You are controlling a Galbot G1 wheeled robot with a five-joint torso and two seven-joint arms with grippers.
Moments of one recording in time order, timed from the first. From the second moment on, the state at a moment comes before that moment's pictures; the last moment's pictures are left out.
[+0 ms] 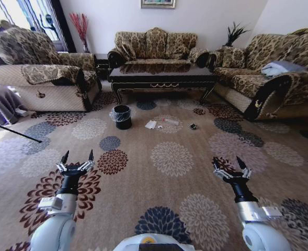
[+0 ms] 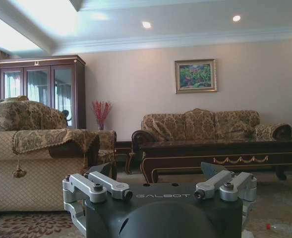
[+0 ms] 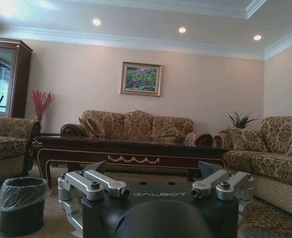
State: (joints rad) left arm 1.66 -1.41 -0.79 -2.32 -0.25 -0.04 0.00; right arm -1.82 1.16 0.84 2.19 0.45 0.30 0.02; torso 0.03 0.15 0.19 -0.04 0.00
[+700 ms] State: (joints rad) left arm 1.67 -1.41 -0.79 -2.34 -0.25 -0.03 0.00; right arm -1.82 1.17 0.84 2.19 0.45 0.31 0.00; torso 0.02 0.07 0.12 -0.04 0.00
